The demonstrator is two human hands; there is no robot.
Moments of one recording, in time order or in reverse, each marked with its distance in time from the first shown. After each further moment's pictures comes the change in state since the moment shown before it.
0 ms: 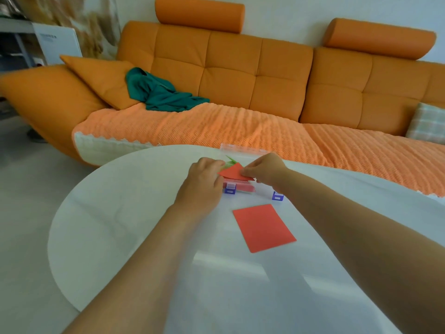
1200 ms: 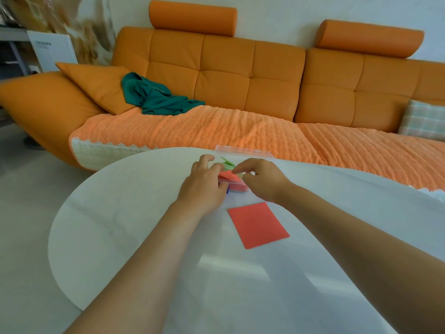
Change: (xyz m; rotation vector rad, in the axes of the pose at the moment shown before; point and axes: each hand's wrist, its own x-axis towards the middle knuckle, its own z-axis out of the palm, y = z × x) left_hand -0.001 0.017 -0.005 0.159 -0.086 -0.003; right_hand -0.039 0.011 0.000 -0.214 -0.038 -0.375
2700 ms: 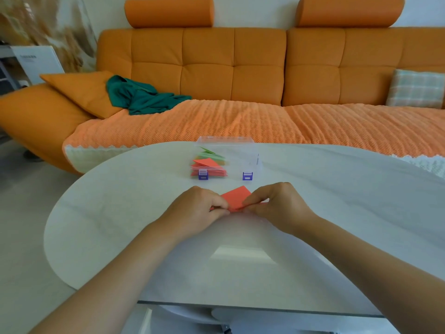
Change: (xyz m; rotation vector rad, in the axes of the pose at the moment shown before) left_hand -0.074 0.046 -0.007 -0.137 -0.297 0.266; right_hand -0.125 0.052 -0.012 0.160 0.081 -0.004
